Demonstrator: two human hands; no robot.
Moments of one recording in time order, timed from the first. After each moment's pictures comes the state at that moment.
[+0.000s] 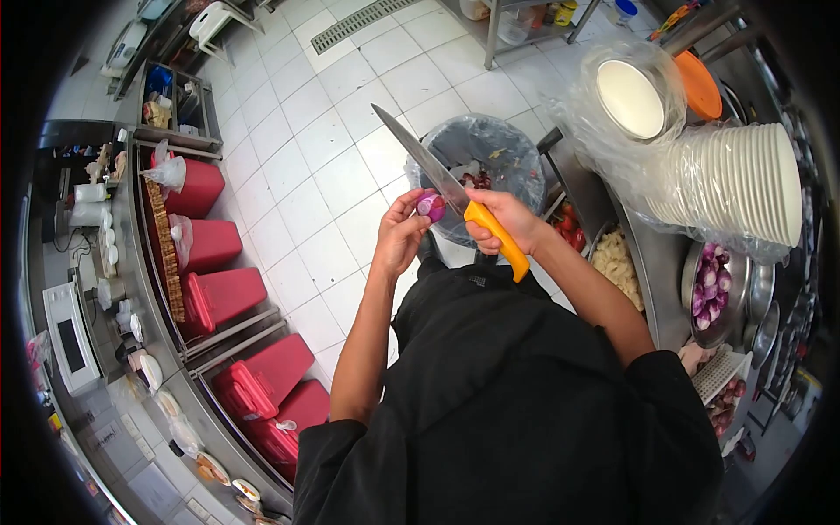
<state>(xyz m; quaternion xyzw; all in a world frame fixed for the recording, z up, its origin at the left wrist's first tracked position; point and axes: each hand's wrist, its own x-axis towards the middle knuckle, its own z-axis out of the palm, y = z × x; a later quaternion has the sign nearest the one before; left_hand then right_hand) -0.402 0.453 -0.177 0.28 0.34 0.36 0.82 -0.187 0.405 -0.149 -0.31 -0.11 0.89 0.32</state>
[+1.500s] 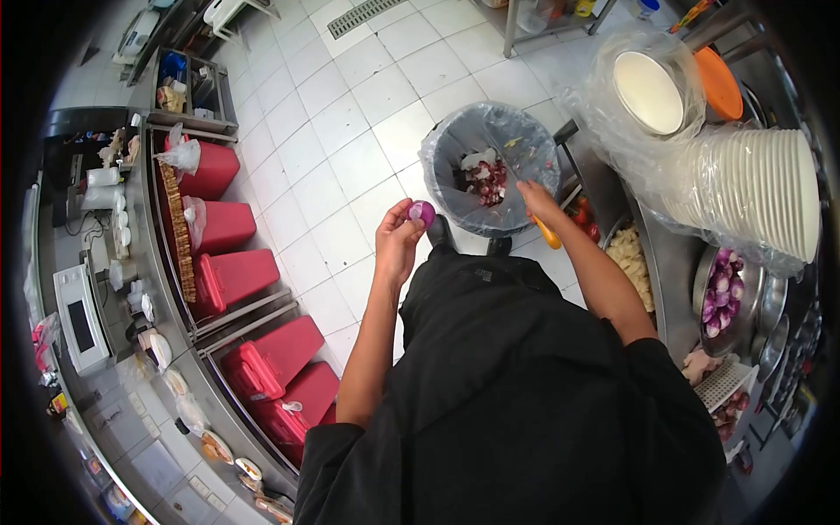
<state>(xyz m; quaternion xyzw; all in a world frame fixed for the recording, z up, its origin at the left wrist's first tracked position) -0.426 0.425 -0.177 0.24 0.49 0.41 0.73 -0.142 0.388 -0.284 -0.71 -0.16 0.62 0.29</state>
